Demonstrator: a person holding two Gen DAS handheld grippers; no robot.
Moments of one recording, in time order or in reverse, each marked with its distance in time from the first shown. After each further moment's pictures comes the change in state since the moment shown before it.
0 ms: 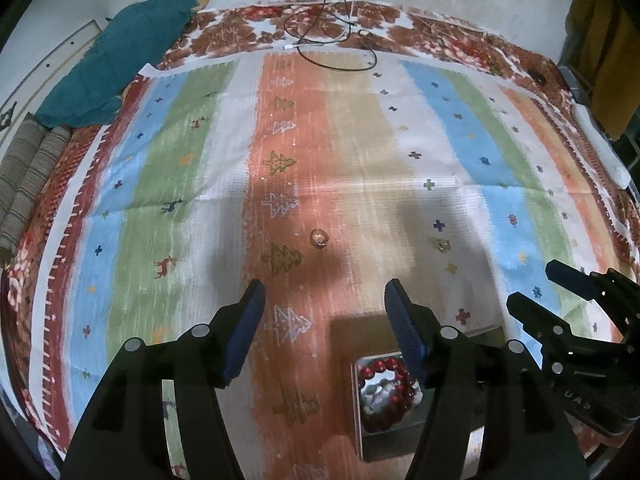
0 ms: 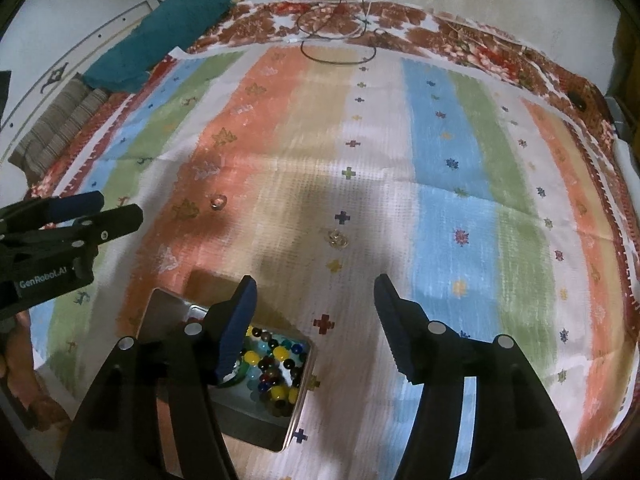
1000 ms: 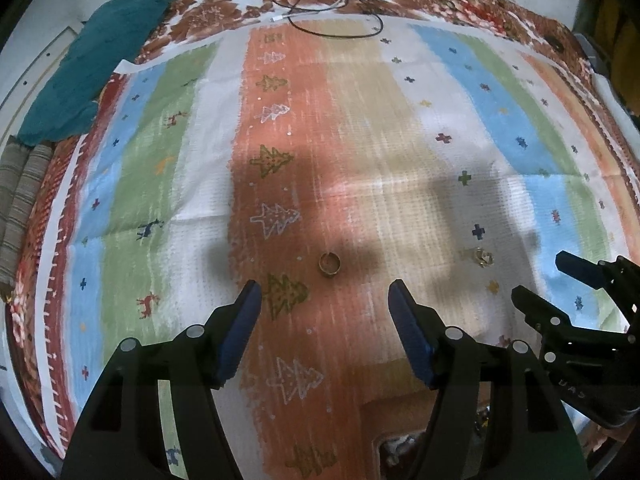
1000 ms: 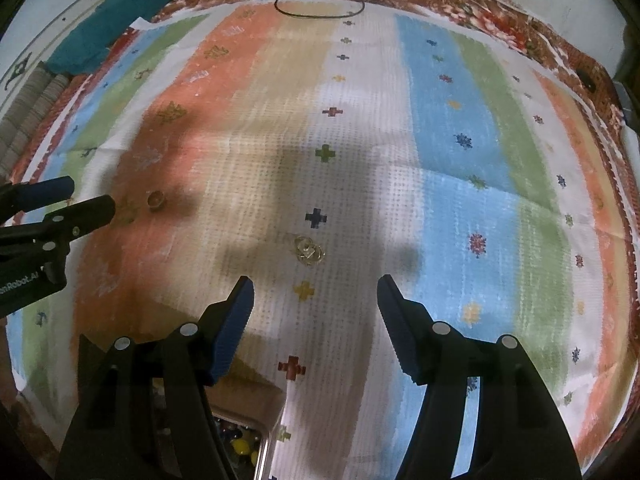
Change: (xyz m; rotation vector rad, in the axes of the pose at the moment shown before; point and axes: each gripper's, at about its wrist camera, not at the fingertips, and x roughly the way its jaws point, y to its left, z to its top) left arm 0.068 -0.005 0.036 0.067 0.108 0.056; right arm 0.073 -0.017 0.025 0.020 0.132 -0.042
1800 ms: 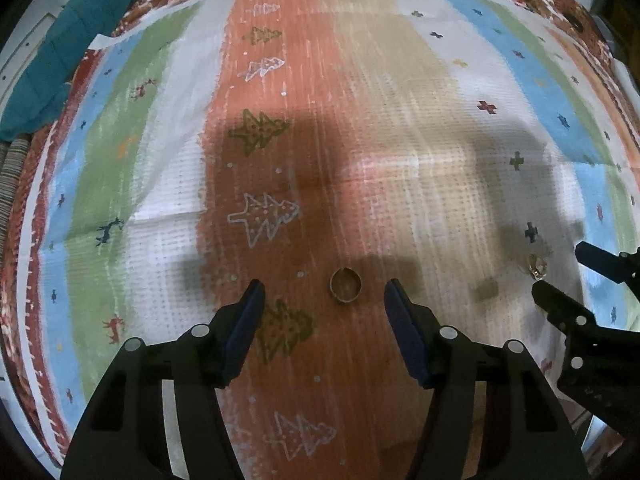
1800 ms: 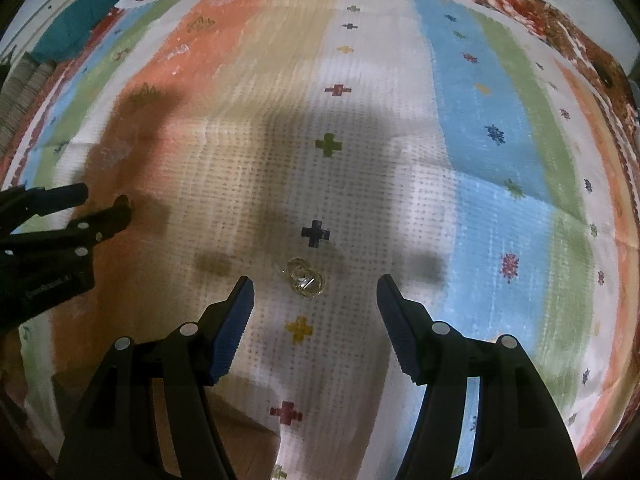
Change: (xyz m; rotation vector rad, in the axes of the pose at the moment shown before) left arm 0.068 0.007 0.016 0.004 0.117 -0.006; right arm 0.048 0.001 0.023 -0.014 0.093 -0.005
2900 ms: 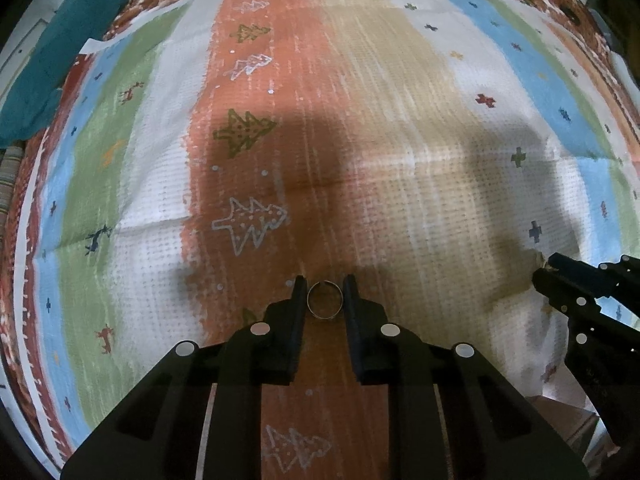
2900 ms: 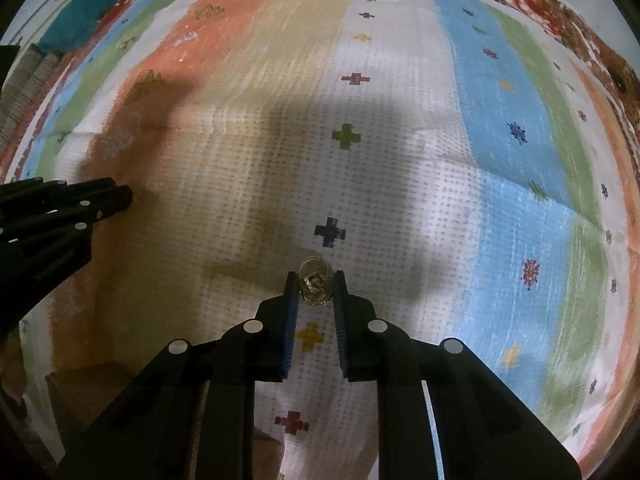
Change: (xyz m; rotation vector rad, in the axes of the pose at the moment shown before) left arm 0.010 -0.008 0.007 0.021 0.001 -0.001; right arm 0.009 0.004 0.002 -0.024 0.010 0.035
